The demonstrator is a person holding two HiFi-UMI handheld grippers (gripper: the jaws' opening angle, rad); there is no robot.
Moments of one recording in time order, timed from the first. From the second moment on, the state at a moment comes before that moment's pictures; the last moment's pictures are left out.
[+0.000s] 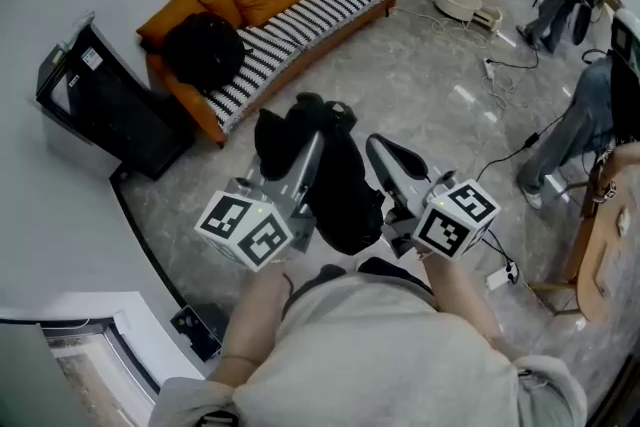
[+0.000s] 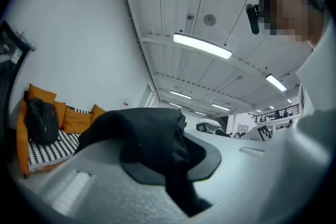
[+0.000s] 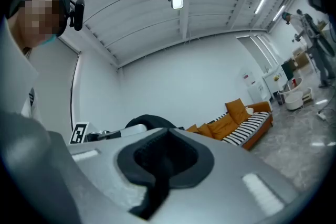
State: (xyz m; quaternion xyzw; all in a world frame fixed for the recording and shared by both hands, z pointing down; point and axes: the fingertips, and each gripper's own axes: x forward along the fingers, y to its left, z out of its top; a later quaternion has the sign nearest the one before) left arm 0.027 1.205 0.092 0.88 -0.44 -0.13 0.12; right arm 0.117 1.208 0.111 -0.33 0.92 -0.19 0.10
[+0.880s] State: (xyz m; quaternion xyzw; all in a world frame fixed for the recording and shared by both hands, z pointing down) left arm -0.024 1.086 0.114 0.86 -0.47 -0.13 0.12; right arm 0.081 1.086 0.139 -0.32 0.92 -0.22 0.10
